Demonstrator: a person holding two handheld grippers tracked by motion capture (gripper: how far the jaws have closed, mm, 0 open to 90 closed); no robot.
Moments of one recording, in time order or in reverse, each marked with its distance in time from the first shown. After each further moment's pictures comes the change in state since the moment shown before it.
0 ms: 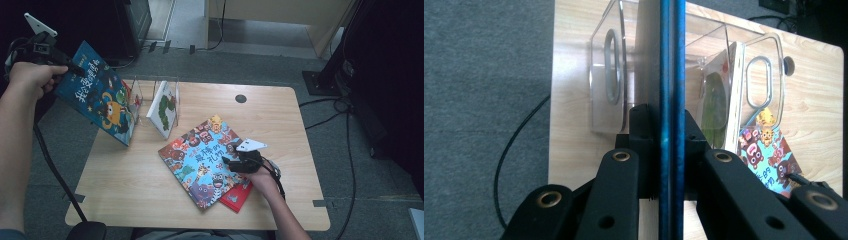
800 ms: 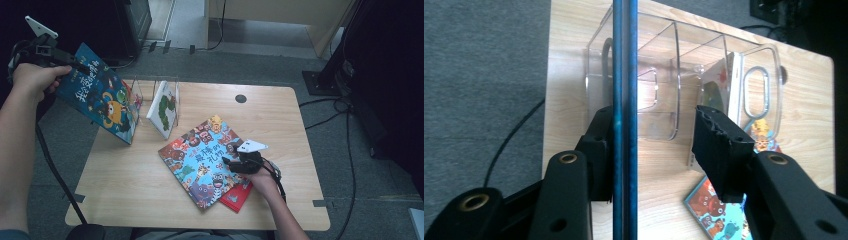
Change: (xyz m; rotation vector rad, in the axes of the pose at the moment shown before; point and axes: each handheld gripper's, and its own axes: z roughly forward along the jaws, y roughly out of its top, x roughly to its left) left arm 0.009 -0.002 0.004 -0.025 -0.034 -0.016; right arm 0.000 -0.003 -0.001 -0.018 0.001 0.001
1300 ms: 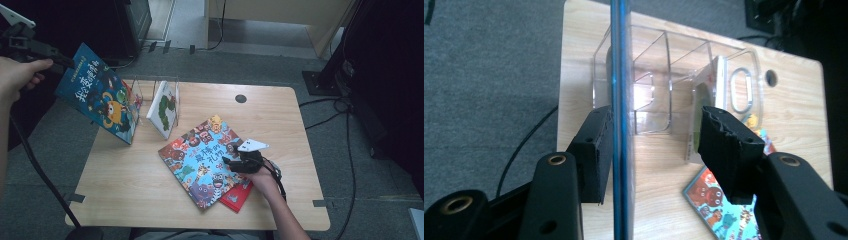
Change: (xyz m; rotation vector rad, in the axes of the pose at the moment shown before) left arm -0.010 -0.018 -0.061 -0.075 0.023 0.039; right arm -0.002 0.001 0.000 0.005 0.018 0.014
